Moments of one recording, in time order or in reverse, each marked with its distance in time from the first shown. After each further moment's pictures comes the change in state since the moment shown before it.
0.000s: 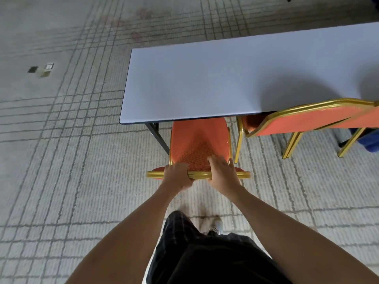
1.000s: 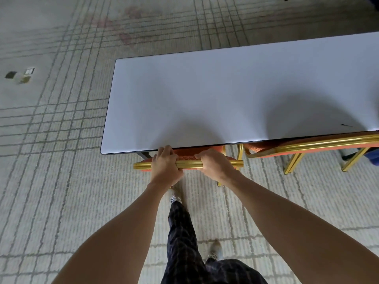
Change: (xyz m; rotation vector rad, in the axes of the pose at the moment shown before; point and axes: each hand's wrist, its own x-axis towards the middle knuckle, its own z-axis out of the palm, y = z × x) left_hand 0.189 -0.036 -0.053 -0.031 0.447 0.071; right_hand 0.216 0.041 -0.028 0.067 -0.075 -0.206
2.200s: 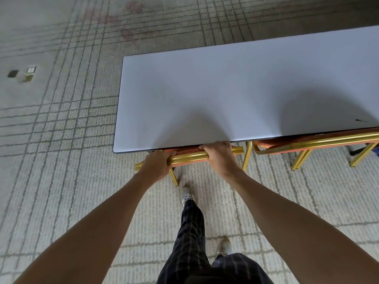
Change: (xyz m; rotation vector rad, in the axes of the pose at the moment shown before) left_hand 0.010 -0.077 -0.048 -0.013 -0.333 0.030; right_hand 0.025 -0.032 0.018 0.041 0.273 0.113
